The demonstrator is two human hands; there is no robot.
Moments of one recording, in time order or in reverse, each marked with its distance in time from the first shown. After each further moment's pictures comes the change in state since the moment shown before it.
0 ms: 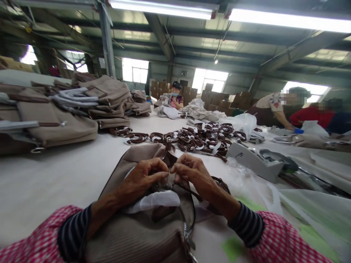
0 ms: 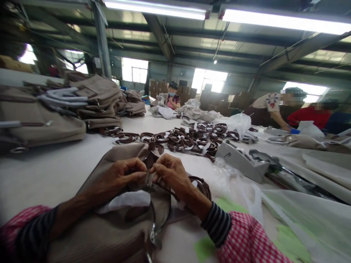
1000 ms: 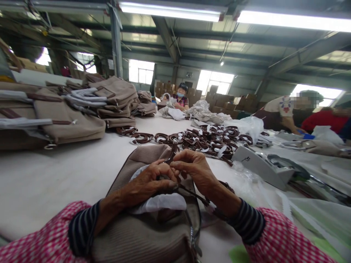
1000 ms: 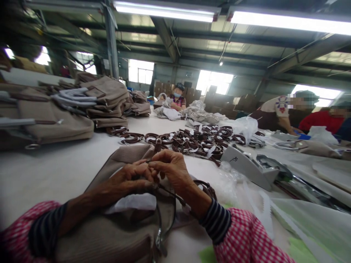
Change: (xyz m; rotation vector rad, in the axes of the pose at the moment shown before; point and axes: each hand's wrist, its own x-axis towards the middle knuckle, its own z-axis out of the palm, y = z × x) left_hand -0.001 0.006 -0.006 0.066 -0.184 0.141; right_hand 0.023 -0.014 0.018 0.167 0.075 -0.025
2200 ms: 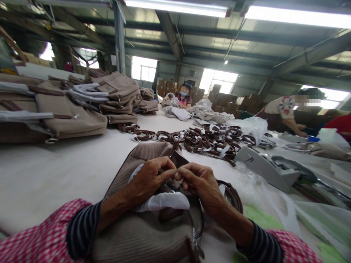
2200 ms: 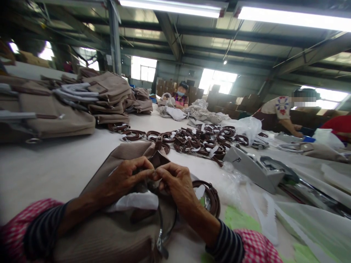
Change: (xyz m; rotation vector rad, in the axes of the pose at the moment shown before) left_hand 0.002 -0.001 0.009 0.155 0.269 -0.094; right_hand -0.036 0.014 -0.003 -0.087 0.081 0.117
